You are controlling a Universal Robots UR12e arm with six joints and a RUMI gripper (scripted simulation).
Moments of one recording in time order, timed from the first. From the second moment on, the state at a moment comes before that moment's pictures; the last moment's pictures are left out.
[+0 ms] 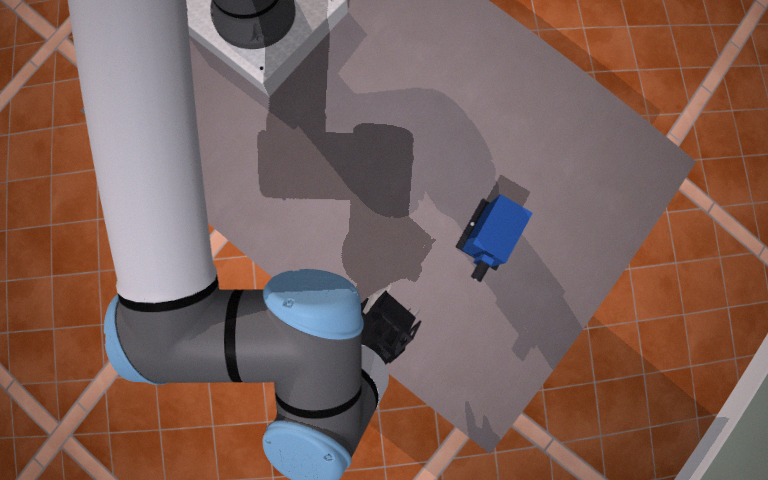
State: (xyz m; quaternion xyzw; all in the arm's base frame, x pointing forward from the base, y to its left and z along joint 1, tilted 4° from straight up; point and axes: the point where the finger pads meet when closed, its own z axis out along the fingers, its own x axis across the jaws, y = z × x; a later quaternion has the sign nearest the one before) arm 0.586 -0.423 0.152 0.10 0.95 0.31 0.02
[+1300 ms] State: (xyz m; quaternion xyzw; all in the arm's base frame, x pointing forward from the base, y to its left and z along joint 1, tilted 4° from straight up) arm 0.699 -0.348 0.152 0.00 0.96 0.28 0.03
